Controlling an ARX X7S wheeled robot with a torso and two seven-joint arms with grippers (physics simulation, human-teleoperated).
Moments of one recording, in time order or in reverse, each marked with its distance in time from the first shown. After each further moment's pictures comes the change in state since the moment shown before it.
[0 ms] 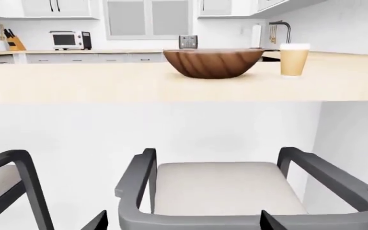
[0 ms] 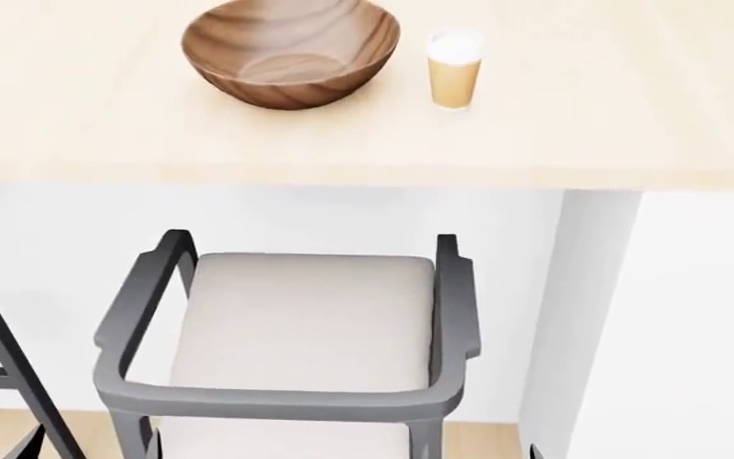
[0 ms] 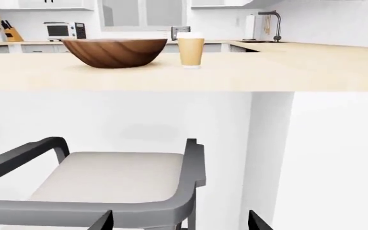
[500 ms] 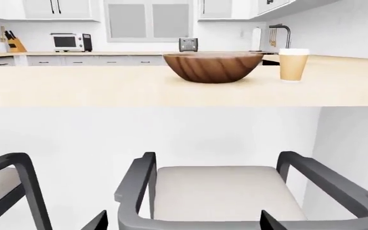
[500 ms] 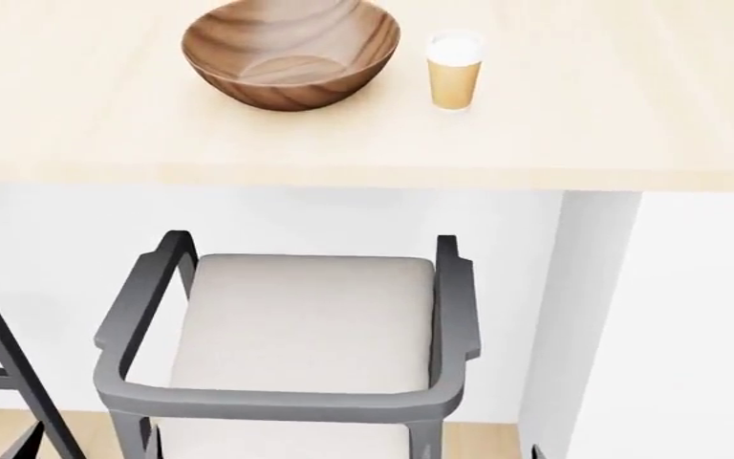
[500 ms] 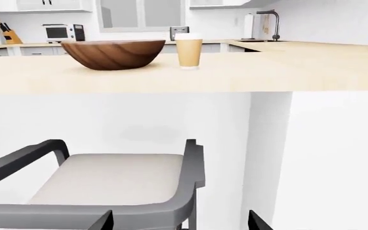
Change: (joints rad) left arm -0.002 -0.008 0.011 0.017 -0.010 -0.004 -0.015; right arm 0.000 0.008 -0.006 -0.003 0.020 -0.003 0.010
